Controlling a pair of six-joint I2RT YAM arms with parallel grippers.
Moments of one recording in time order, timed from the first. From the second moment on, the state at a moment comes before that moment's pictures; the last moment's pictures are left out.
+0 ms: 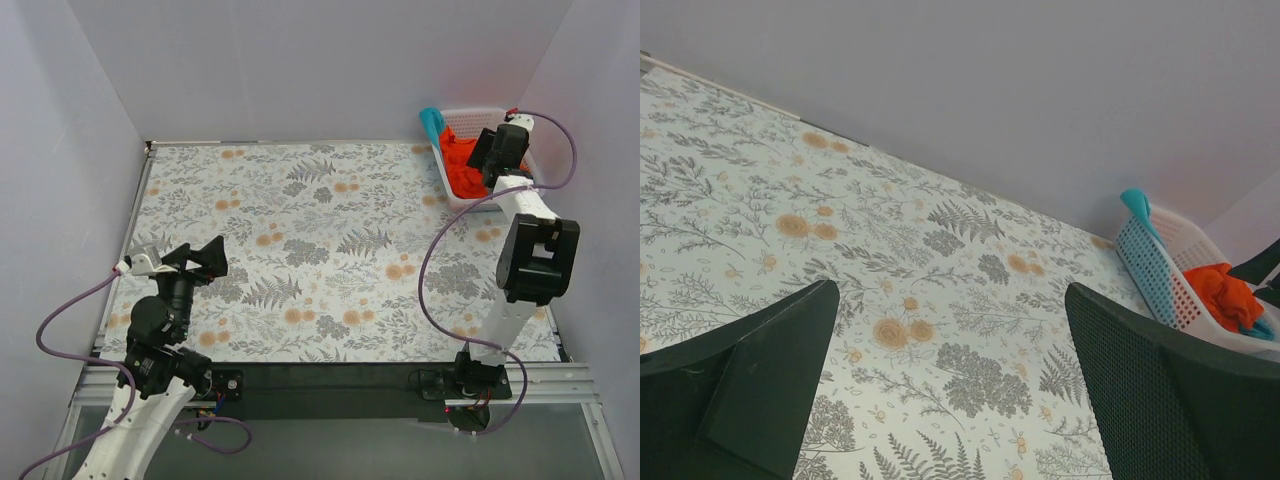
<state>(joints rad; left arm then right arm) -0.40 0.17 0.43 -0.11 -0.37 -0.45 -0.10 1.79 1.36 0.00 0.18 0.19</state>
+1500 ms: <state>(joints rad) -0.40 0.20 0.42 -0.07 -0.22 -0.42 0.57 1.50 1.71 0.05 -0.31 0.01</state>
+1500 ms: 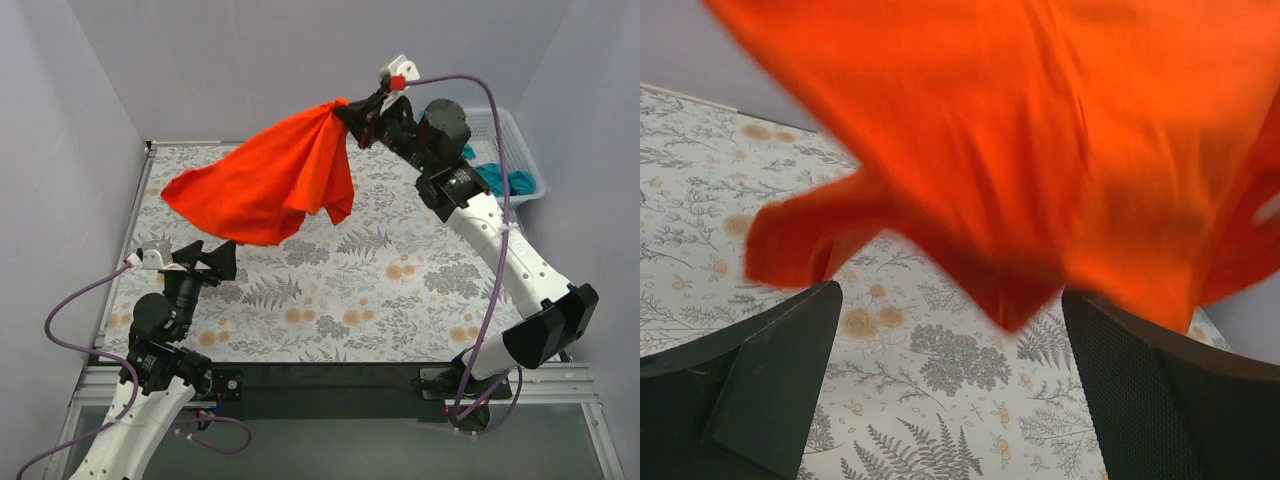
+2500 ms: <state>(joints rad) -0.40 0.77 0.45 -0.33 0.04 -0.81 0.62 1.45 0.84 -0.29 -0.07 0.13</state>
